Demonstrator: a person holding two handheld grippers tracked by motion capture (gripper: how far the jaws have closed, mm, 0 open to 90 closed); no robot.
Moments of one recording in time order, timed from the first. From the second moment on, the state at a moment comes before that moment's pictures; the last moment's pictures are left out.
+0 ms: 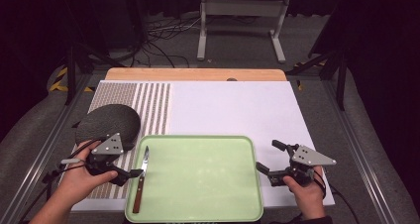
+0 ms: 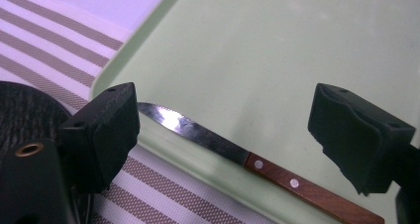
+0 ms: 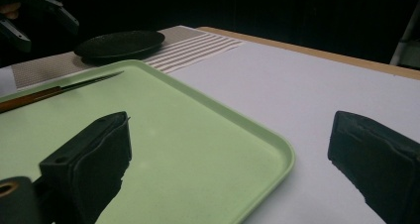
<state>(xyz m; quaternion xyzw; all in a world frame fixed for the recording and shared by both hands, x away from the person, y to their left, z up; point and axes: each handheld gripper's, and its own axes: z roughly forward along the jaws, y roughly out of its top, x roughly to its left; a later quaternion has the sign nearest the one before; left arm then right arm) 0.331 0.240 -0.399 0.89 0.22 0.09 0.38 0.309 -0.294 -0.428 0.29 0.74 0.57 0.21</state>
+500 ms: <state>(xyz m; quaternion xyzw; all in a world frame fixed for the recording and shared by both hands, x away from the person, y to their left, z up) 0.322 0.273 -0.415 0.83 0.23 0.12 0.49 0.309 -0.293 -0.430 0.29 0.74 0.57 0.21</state>
